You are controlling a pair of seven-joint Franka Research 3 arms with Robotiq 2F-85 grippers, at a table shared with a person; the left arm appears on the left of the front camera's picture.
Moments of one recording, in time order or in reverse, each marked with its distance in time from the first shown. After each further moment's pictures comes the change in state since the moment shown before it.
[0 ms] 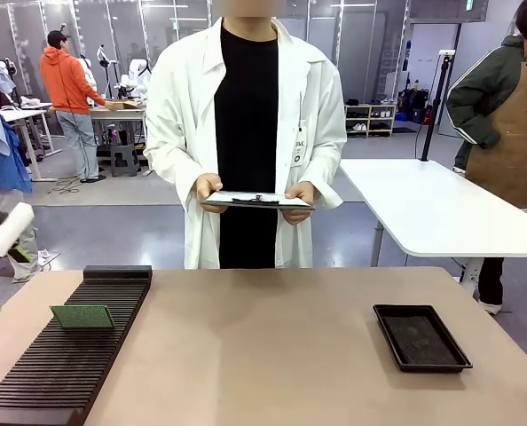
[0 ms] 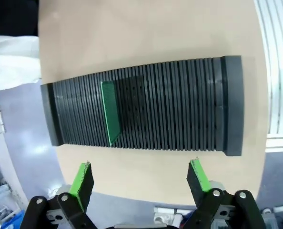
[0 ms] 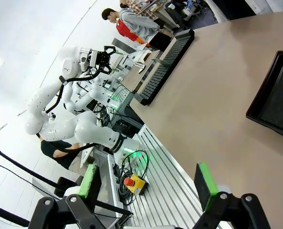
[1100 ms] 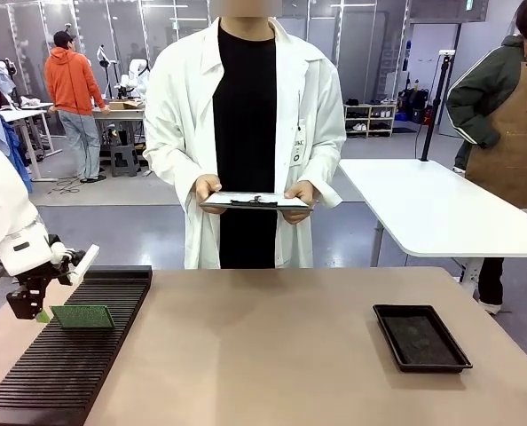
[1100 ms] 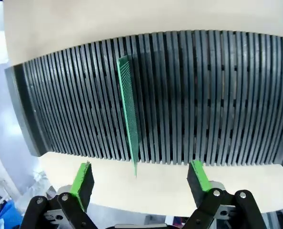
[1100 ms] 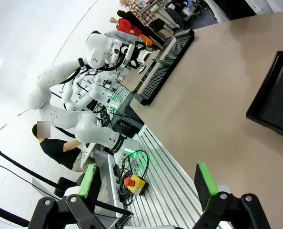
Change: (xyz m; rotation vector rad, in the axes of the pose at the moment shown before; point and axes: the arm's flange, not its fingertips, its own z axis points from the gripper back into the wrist) left arm -0.013 0.069 -0.142 -0.111 0.181 0.020; right arm 0.000 0.000 0.000 0.001 0.000 -0.001
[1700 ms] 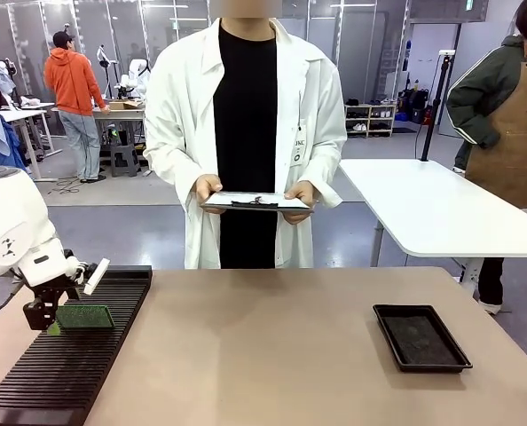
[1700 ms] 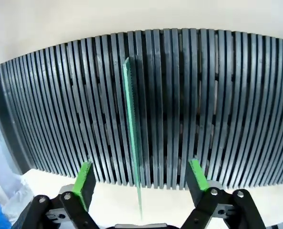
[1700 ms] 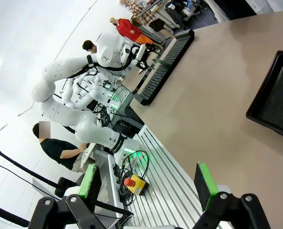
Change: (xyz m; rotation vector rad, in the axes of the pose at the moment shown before) left arm 0.001 0.015 -0.051 -0.068 -0.007 0.031; right arm 0.000 0.000 0.000 0.001 -0.001 -0.001
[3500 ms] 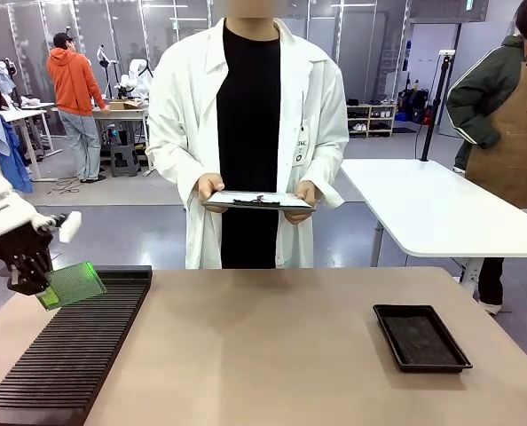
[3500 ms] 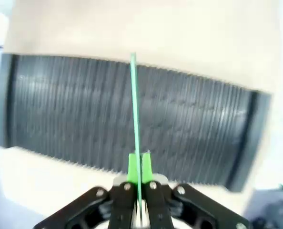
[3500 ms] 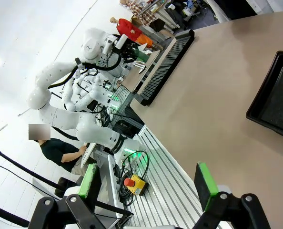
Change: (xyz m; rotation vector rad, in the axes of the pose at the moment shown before) left arm -0.034 -0.012 0.091 -0.156 -0.277 0.266; right arm 0.000 0.000 0.000 0.000 0.000 0.000
